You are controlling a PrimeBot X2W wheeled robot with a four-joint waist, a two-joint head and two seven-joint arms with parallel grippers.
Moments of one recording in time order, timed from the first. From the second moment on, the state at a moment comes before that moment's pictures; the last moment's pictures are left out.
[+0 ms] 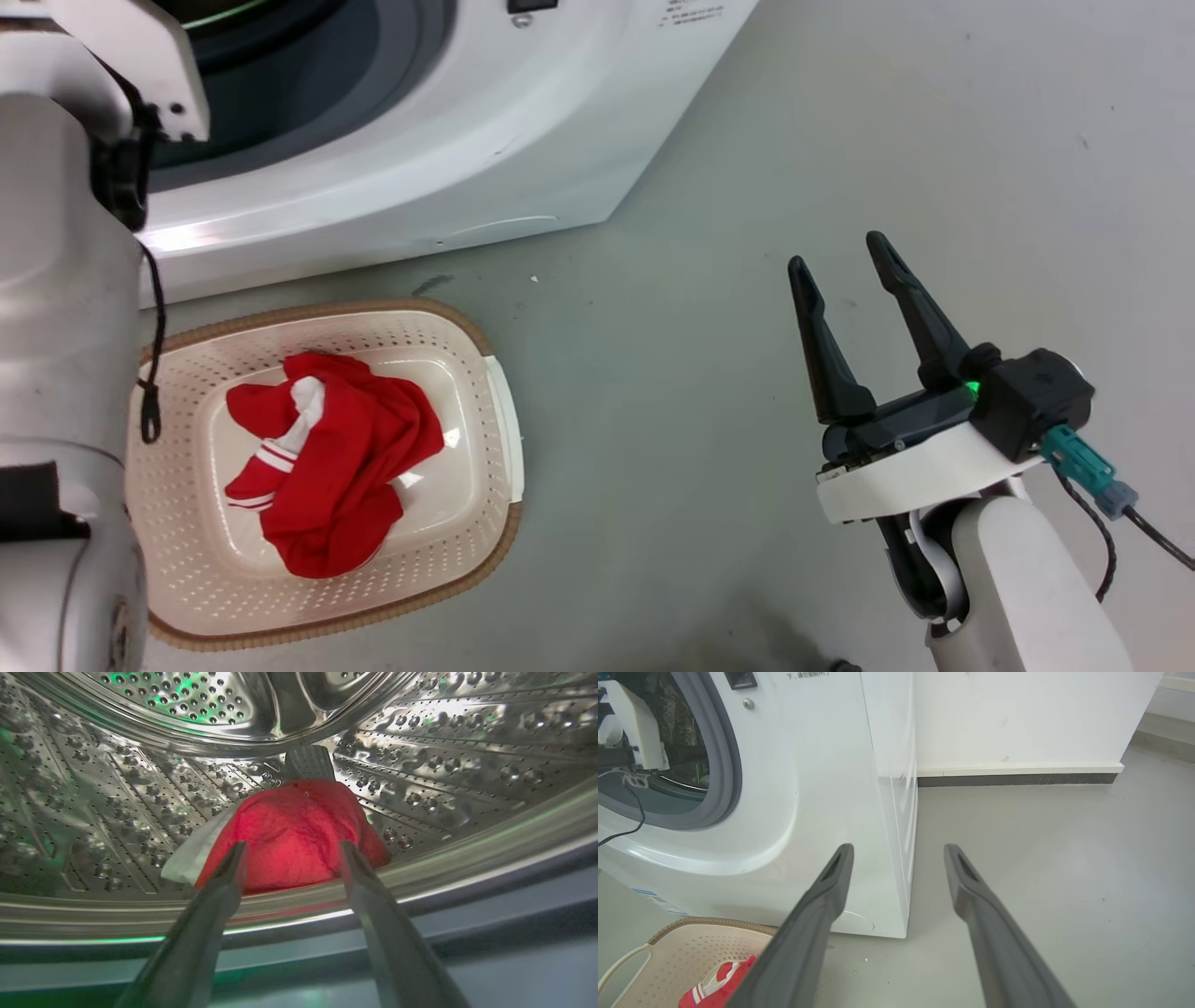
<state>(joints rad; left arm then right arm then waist) -1.18 0.33 -0.07 0.98 -0.10 -0.03 0.04 -0.31 -0.05 0.22 0.11 0.19 0.13 -0.26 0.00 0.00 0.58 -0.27</state>
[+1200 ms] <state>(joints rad) -1.37 0.54 -0.13 0.80 -0.03 0.14 0.37 -0.34 -0.06 0.32 0.06 0.28 0.13 -0.26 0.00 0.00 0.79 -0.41</state>
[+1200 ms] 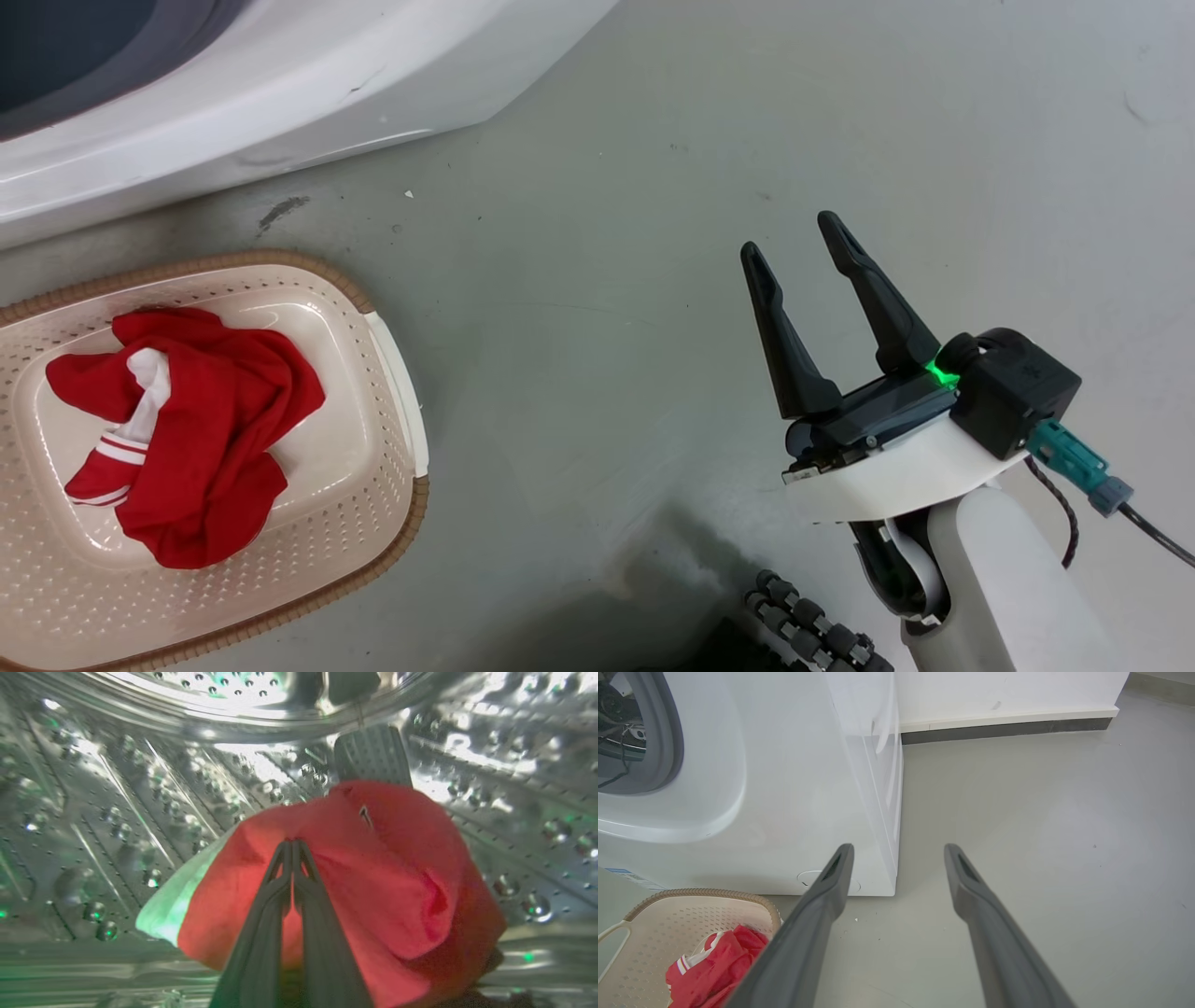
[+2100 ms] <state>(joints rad) -0.91 0.42 -0.07 0.60 -0.21 0.15 -0.08 -0.29 -0.06 0.19 0.11 0.20 0.13 -0.26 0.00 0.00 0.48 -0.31</state>
